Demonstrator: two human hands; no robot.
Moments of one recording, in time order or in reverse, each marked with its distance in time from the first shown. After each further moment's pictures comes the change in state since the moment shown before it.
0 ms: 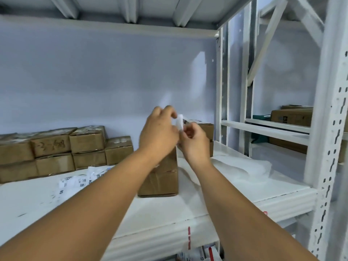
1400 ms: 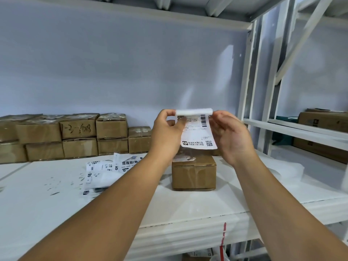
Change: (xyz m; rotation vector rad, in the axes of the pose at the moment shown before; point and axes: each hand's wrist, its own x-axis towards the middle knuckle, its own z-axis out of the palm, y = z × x) left_hand -0.020 -0.045 -0.009 -0.854 0.091 -0.412; right_hand 0.000 -0.023 -0.013 0.796 -0.234 0.249
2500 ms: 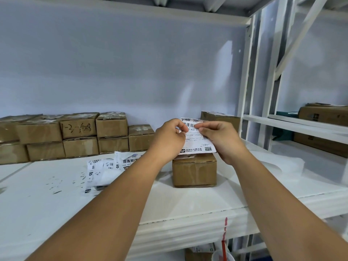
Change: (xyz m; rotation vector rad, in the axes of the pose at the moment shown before) left_hand 0.000 -0.010 -0.010 0.547 -0.213 0.040; right_hand 0.001 0.014 0.002 -0.649 0.014 0.097
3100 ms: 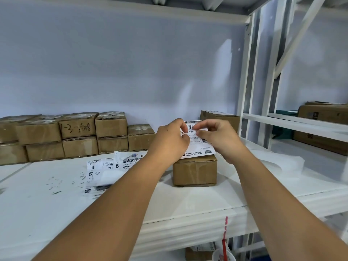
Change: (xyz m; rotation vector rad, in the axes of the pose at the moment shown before) left_hand -0.007 0.001 0.000 0.250 0.015 0.090; right_hand -0.003 -0.001 -0.002 -0.258 -0.007 -0.093
